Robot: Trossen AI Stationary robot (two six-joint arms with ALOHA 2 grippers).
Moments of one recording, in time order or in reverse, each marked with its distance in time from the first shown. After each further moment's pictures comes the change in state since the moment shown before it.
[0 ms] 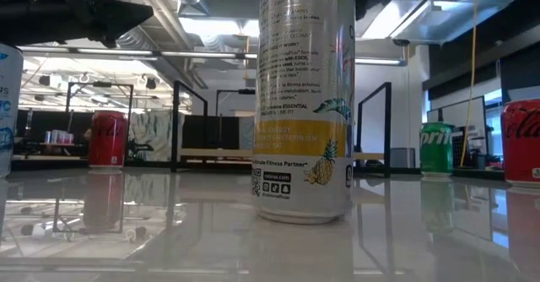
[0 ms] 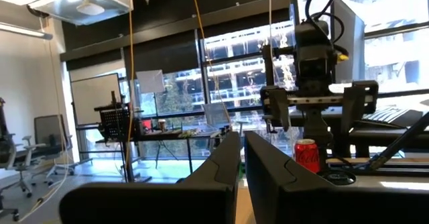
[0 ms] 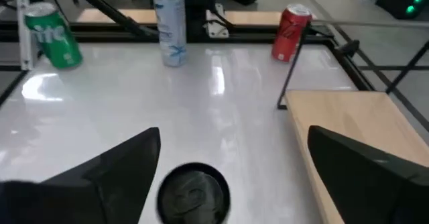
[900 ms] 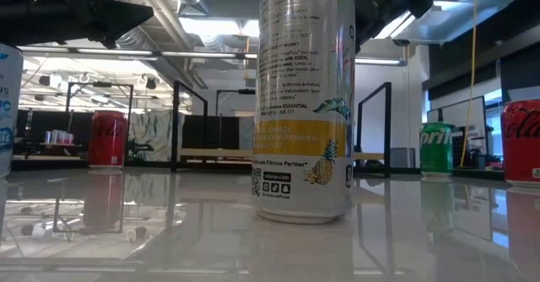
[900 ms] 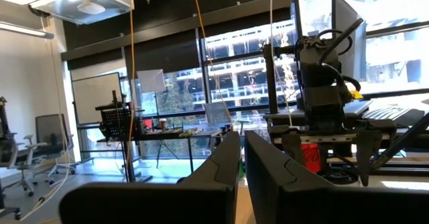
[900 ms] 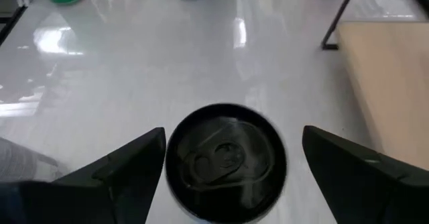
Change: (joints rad) left arm 0.000 0.000 0.000 -0.002 -0.004 0.000; right arm 0.001 0.167 -0.001 -0.021 -0.088 0.035
